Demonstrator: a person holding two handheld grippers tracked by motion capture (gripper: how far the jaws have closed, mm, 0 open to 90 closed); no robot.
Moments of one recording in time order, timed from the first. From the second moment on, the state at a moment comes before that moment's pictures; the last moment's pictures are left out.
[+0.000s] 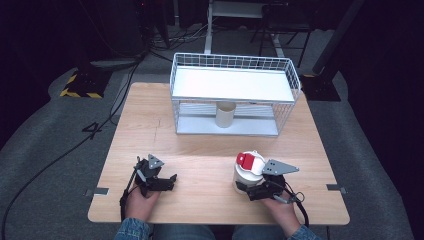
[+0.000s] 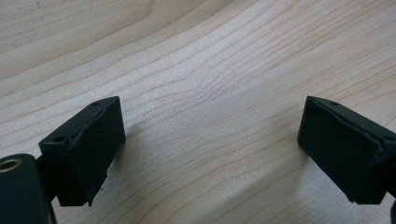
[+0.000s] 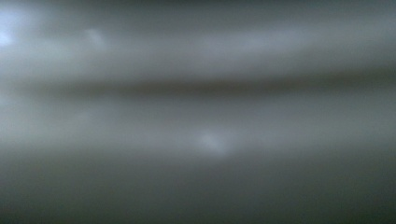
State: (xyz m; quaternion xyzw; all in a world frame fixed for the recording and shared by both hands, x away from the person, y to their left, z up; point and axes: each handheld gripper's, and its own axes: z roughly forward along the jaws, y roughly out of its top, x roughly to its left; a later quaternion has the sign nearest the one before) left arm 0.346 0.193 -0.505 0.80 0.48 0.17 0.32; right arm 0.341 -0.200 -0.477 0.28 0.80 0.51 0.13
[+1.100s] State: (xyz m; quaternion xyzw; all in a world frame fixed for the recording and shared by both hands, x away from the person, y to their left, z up) left arm 0.346 0.193 -0.505 0.80 0.48 0.17 0.32; right arm 0.337 -0.201 -0.475 0.27 0.79 0.53 0.14
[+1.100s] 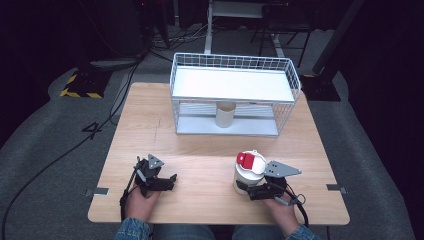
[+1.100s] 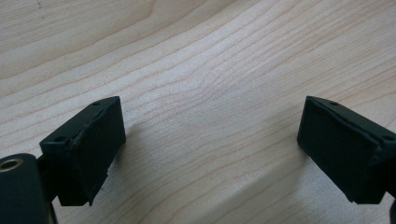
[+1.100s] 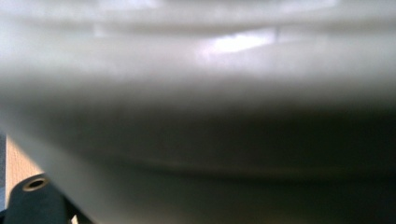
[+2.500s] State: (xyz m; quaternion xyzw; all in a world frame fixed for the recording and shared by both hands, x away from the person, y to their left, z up) left arm 0.347 0.192 -0.505 0.80 0.48 0.17 0.32; right arm 0.356 -0.213 -0.392 0.26 0.77 0.56 0.15
